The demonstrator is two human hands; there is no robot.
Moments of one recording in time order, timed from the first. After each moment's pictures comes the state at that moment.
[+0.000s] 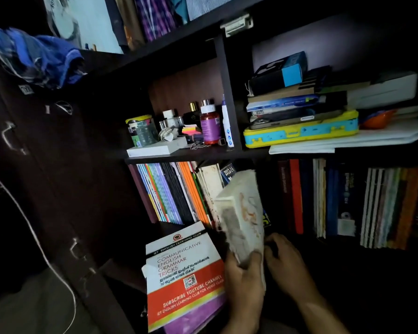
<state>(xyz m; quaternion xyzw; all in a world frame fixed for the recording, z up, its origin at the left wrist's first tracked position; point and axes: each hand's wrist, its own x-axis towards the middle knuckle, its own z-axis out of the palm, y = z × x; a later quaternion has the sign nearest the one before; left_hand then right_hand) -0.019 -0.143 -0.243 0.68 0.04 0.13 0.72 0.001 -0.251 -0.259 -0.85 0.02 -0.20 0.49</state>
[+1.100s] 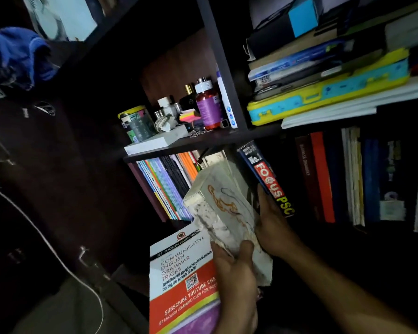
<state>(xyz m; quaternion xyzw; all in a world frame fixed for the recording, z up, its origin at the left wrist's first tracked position) 0.026 -0.110 -0.244 0.60 0.03 0.15 0.78 0.096 -0.218 -0.244 -0.88 -0.04 -0.18 0.45</state>
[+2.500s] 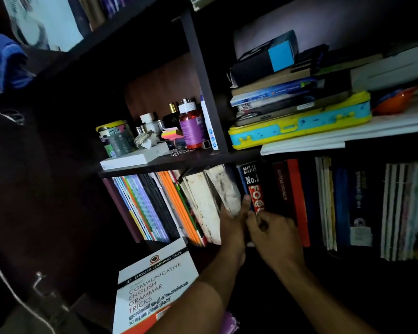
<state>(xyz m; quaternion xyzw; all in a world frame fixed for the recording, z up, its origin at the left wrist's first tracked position) 0.138 -0.176 -0.207 0.64 -0.09 0.04 0.76 0.069 -0.253 -0.211 -0.82 0.09 -0.34 0.45</state>
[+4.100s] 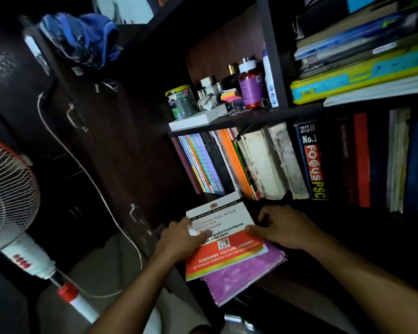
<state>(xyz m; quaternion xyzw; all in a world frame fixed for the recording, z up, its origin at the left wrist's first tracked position) 0.042 0.090 -0.199 0.99 0.10 0.00 0.11 0.056 -0.189 -0.233 -0.94 -0.13 -0.06 0.30</state>
